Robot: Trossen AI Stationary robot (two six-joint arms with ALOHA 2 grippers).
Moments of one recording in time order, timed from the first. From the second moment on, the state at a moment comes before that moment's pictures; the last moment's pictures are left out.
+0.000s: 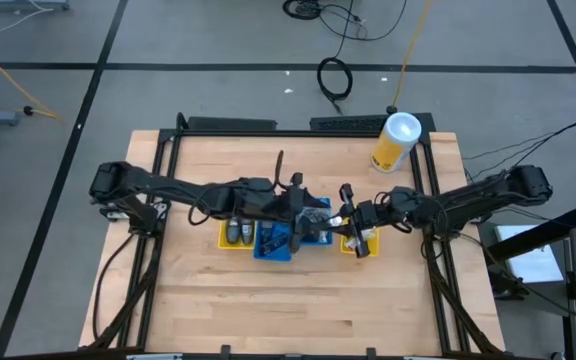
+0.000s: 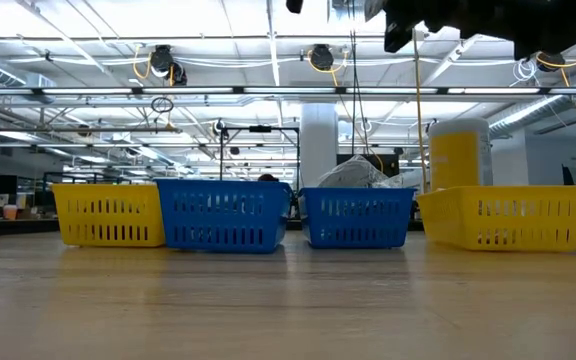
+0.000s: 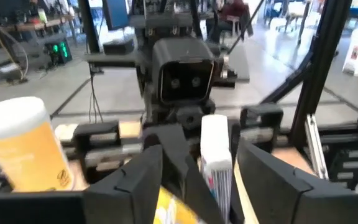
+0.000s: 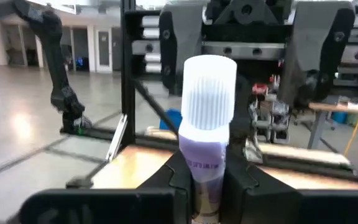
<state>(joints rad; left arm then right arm) -0.10 1.66 1.32 0.23 -0.04 0.04 0.11 1.20 0.50 0.84 -0.14 -0.04</state>
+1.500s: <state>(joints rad) -0.12 1.60 1.32 -0.22 -0.22 -0.09 0.11 0.77 0.42 -0.33 0.08 0.23</state>
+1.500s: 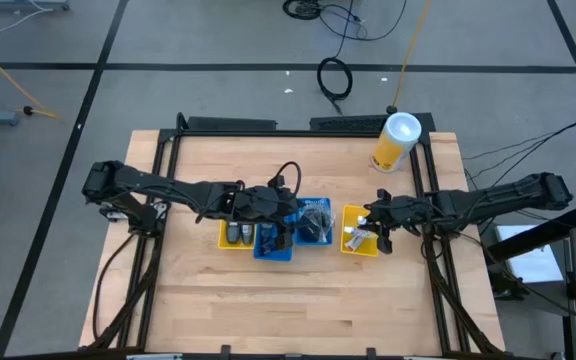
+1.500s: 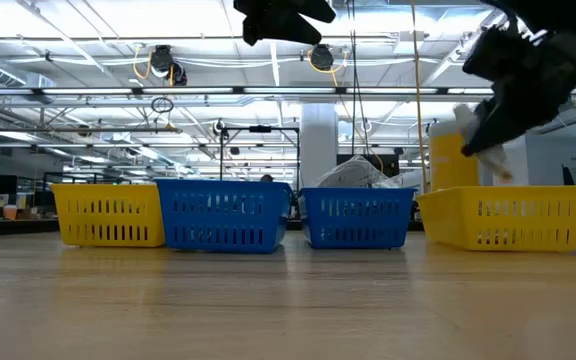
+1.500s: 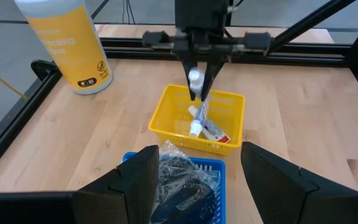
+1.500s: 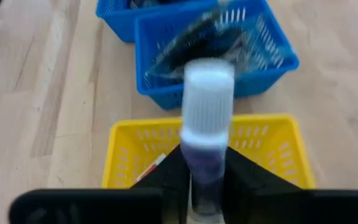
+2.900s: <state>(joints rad) -0.18 1.33 1.09 -0.35 -0.38 -0.21 0.11 0.67 0.34 -0.07 -0.11 0.16</state>
